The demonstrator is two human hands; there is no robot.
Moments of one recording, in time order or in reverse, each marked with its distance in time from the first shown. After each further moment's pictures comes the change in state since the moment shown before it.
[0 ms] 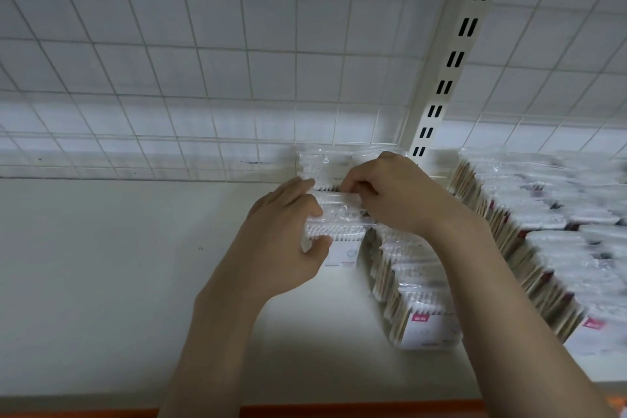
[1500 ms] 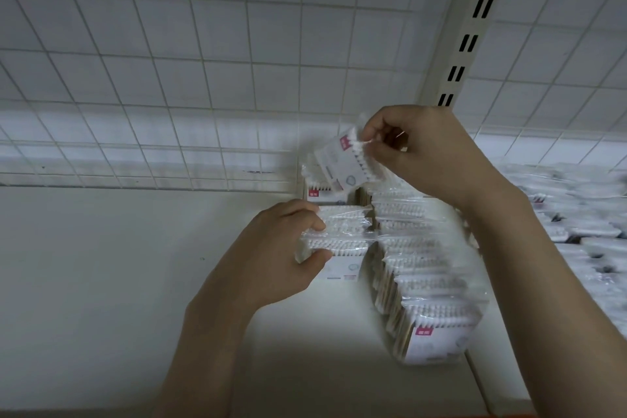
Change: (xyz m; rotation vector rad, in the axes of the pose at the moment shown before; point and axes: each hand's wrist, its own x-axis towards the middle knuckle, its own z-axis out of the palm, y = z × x) left_hand -0.001 -0.007 -0.007 -0.070 -0.023 0.006; right_hand 0.007 0.005 -0.045 0.293 0.359 -0.058
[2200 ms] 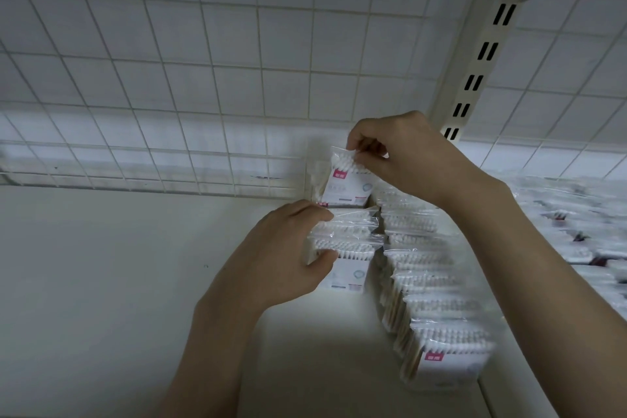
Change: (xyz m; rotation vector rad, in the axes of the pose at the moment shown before) left_hand 0.013 -0.001 0.001 0.026 0.021 -0.005; right_hand 0.029 0.009 0.018 -0.217 -0.119 -0.217
